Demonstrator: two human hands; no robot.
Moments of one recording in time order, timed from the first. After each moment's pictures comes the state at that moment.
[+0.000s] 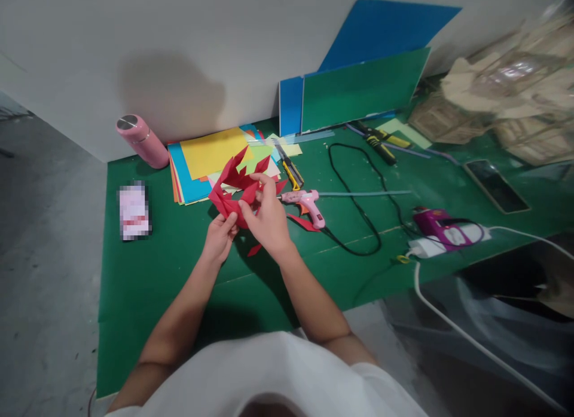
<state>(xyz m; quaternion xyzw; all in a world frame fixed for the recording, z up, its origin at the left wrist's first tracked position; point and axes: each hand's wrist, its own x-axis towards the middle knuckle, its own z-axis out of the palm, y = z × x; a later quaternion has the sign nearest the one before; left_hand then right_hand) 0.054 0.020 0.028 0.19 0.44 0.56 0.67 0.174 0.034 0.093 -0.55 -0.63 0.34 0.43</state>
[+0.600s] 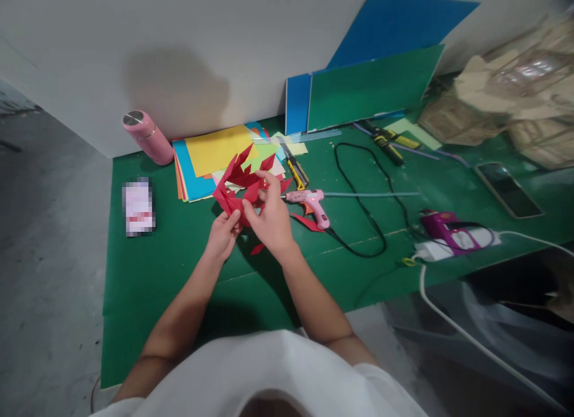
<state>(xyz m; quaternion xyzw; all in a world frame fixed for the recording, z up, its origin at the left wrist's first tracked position) 0.055 0.021 0.026 0.16 0.43 0.57 0.68 0.172 0.035 0.084 -0.53 -0.65 0.31 0.45</state>
